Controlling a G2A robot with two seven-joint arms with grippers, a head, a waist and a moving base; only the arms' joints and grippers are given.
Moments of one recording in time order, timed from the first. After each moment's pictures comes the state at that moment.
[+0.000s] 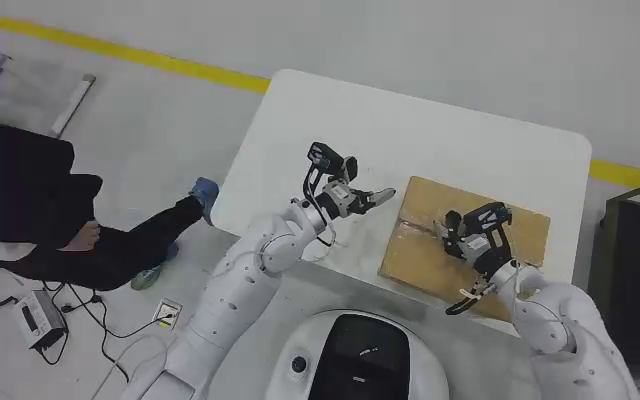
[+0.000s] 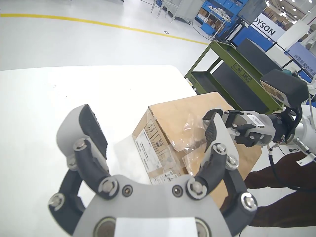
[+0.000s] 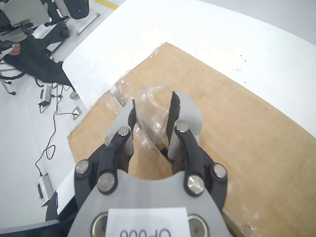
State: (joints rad) left arm 1.09 -1.37 -1.12 -1.49 0.92 -0.40 -0.19; right arm -1.50 -1.10 1.46 -1.89 -0.96 -0.31 0.50
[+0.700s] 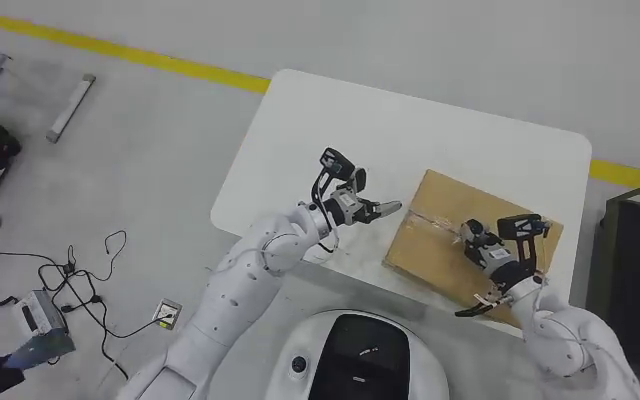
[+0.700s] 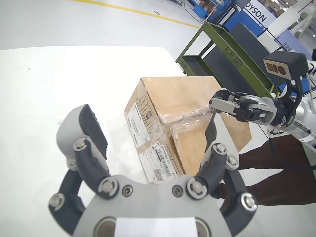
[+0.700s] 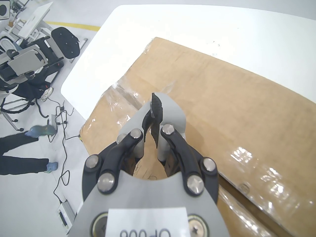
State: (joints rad) left arm 1.06 -1.37 -1.09 -1.46 0.85 -0.44 -0.30; right arm -1.66 -1.11 1.55 -1.98 -0.83 -0.15 0.44
